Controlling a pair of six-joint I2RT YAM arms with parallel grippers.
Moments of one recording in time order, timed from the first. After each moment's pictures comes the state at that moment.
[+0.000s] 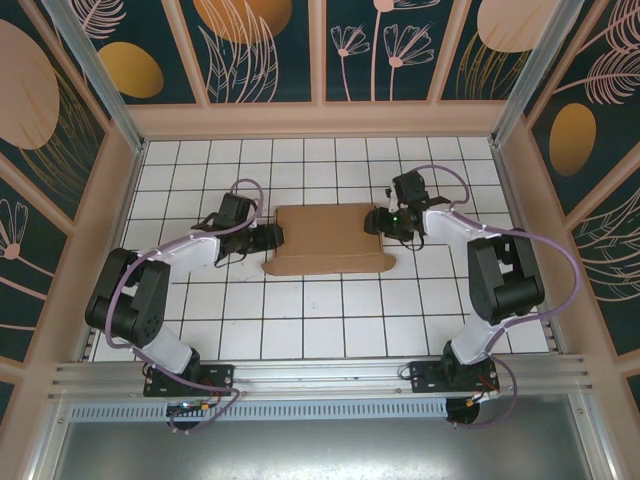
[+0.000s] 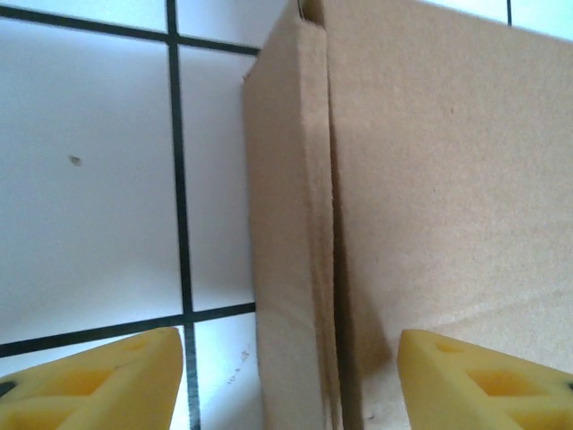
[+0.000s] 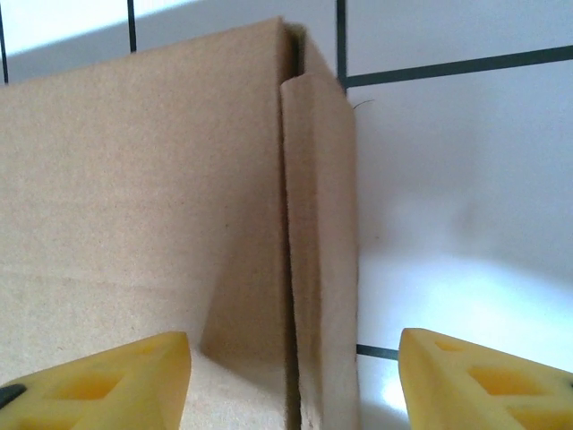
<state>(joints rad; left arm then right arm) -0.35 1.60 0.84 -0.17 0.26 -0.52 0.31 1.69 1.05 -0.43 -0.25 0.42</state>
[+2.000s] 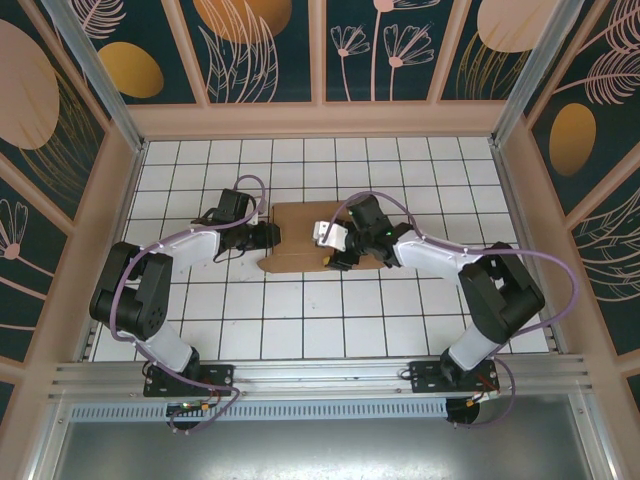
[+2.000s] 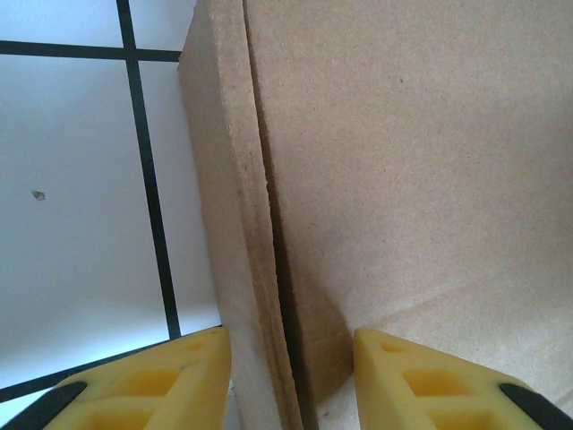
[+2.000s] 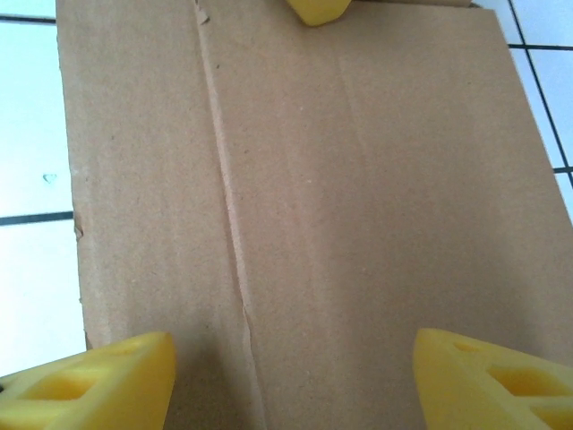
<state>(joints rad) -0.33 1.65 0.89 -0.20 0.33 -0.42 0.67 1.62 0.93 -0.15 -0.30 -0.79</state>
